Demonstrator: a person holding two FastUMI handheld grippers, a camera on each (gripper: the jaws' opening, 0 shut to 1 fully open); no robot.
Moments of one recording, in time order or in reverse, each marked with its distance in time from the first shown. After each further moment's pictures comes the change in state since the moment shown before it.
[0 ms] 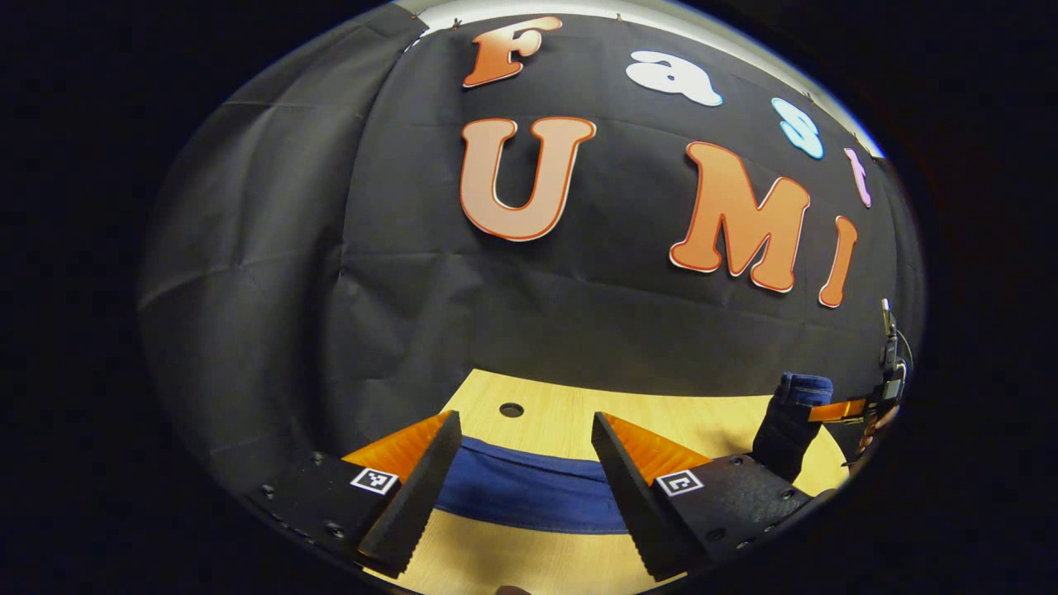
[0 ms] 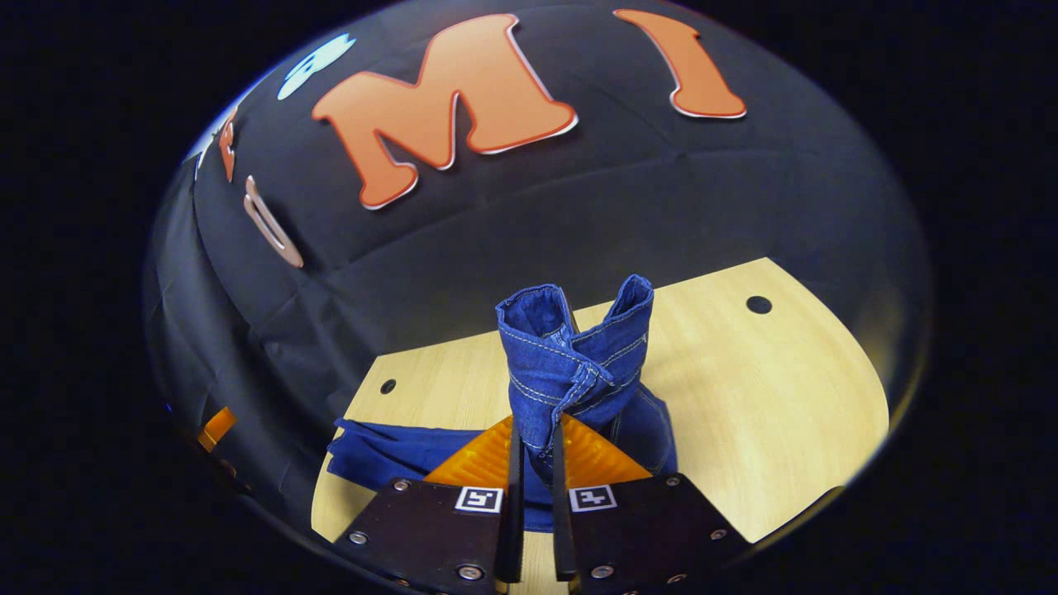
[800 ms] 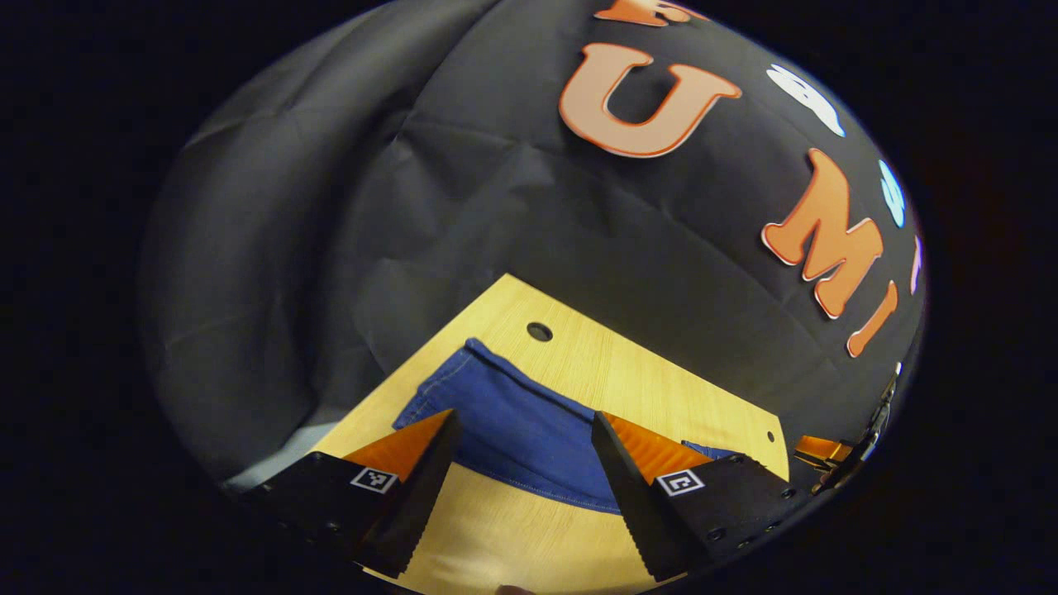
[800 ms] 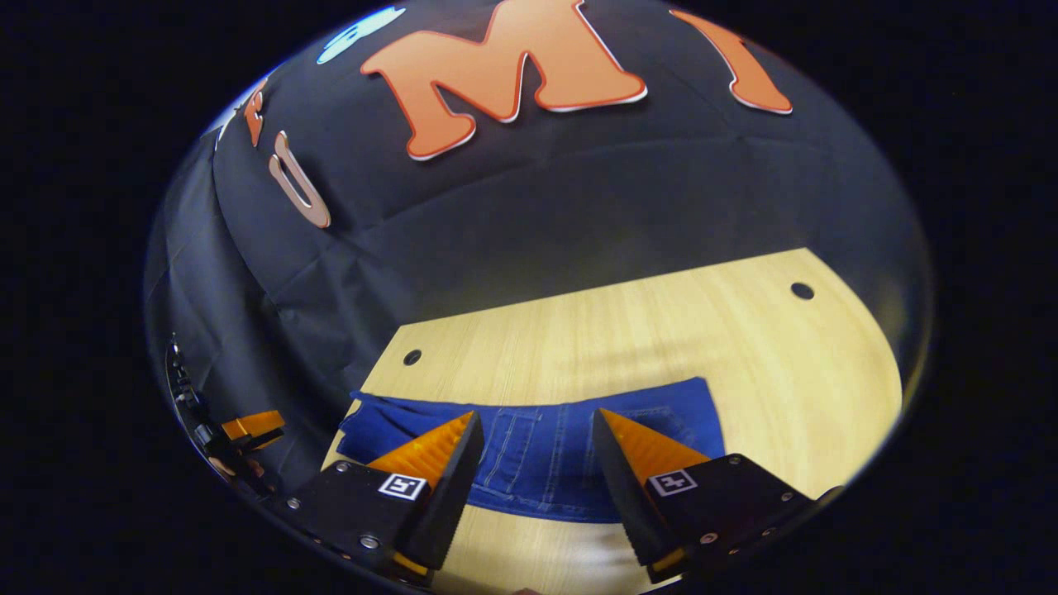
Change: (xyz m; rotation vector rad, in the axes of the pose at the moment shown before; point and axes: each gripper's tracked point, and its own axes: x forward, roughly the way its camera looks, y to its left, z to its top) left arm 0.050 0.063 -0.113 -0.362 0.320 0.021; right arm 0.000 0.036 -0.014 -0.068 0.001 0.026
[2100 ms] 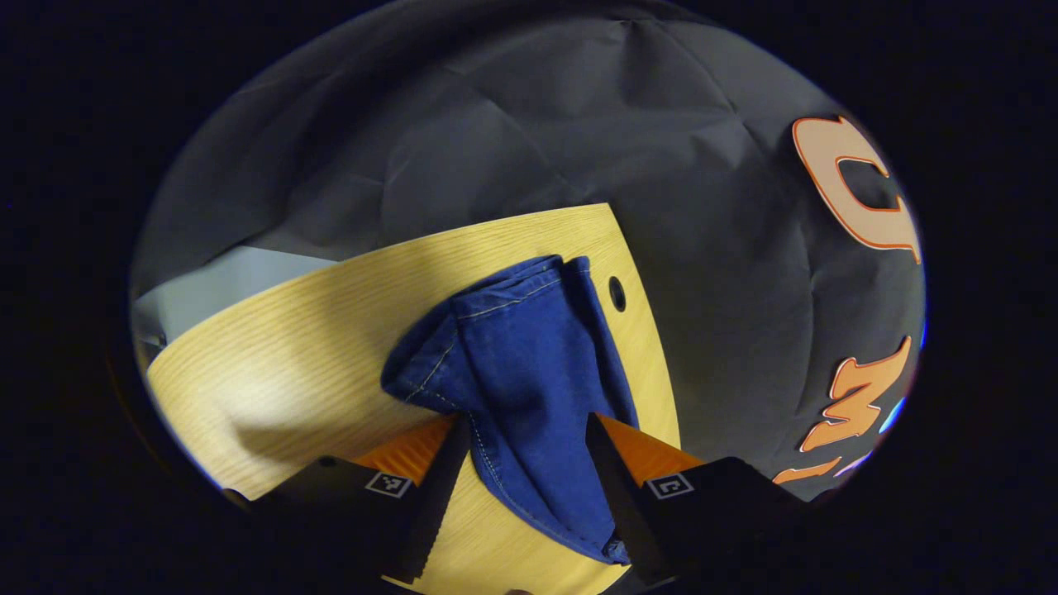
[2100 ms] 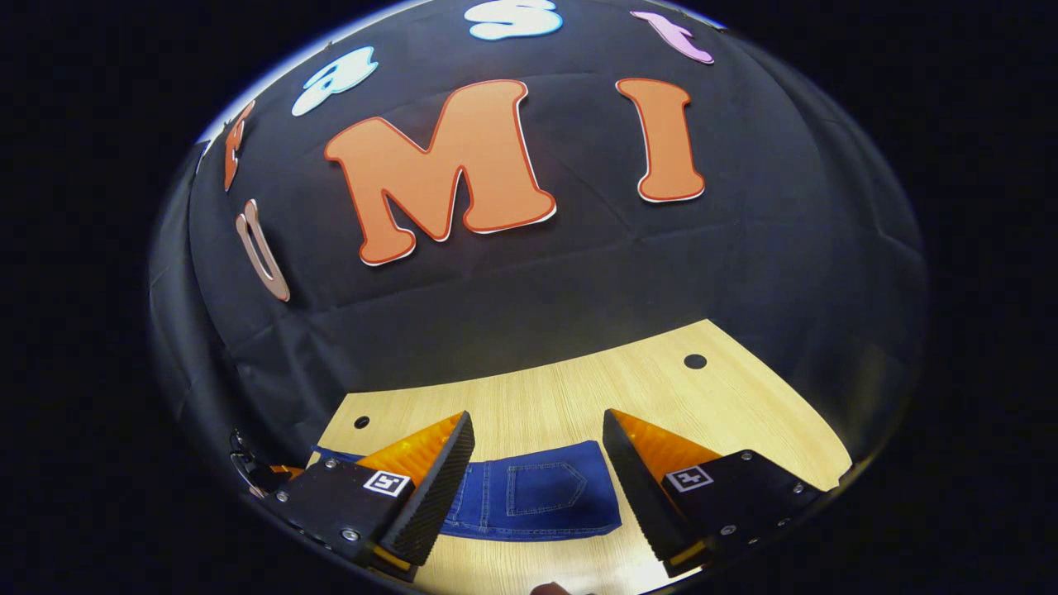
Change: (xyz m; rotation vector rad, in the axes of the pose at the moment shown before) left arm 0.134 0.064 -0.062 -0.584 0.221 -0.081; right arm -0.090 -0.054 0.074 0.038 -0.219 -0.208
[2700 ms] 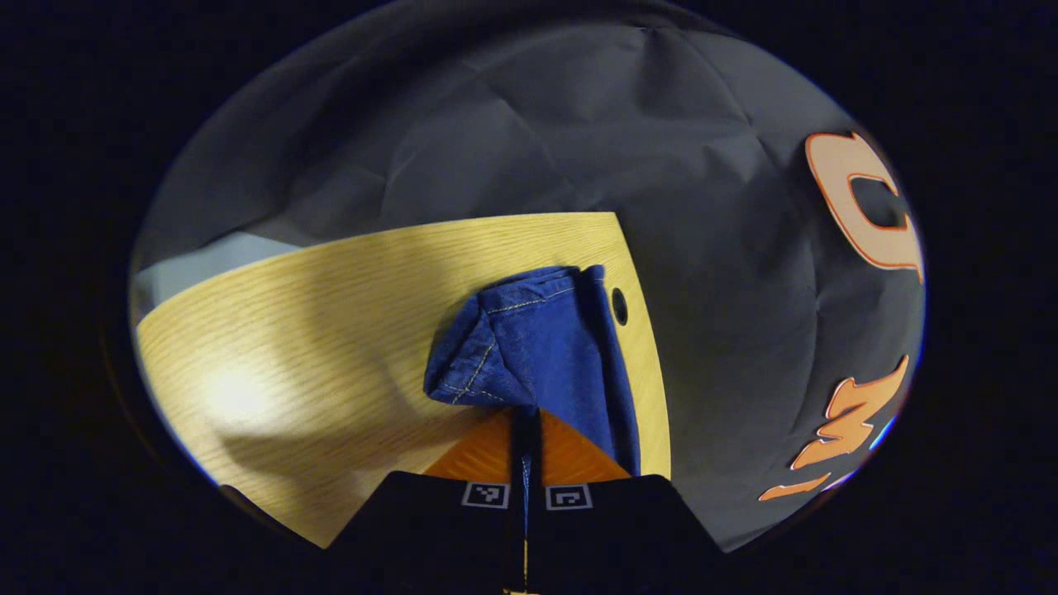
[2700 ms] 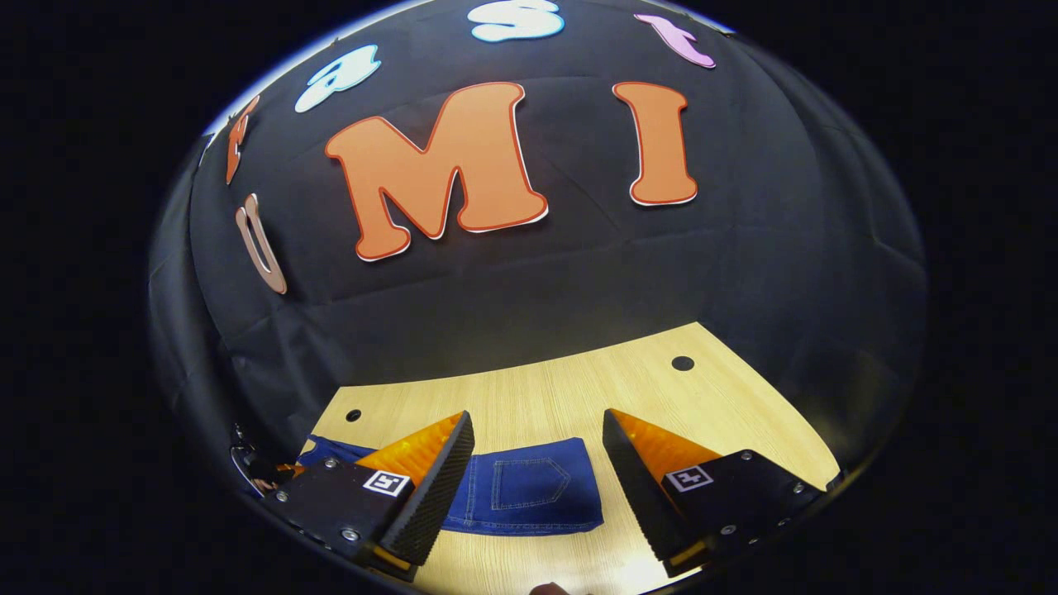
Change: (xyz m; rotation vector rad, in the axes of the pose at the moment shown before) left arm 0.011 -0.005 0.009 -0.063 -0.056 -0.018; right arm -0.011 -0.020 0.001 -0.038 0.002 -0.019
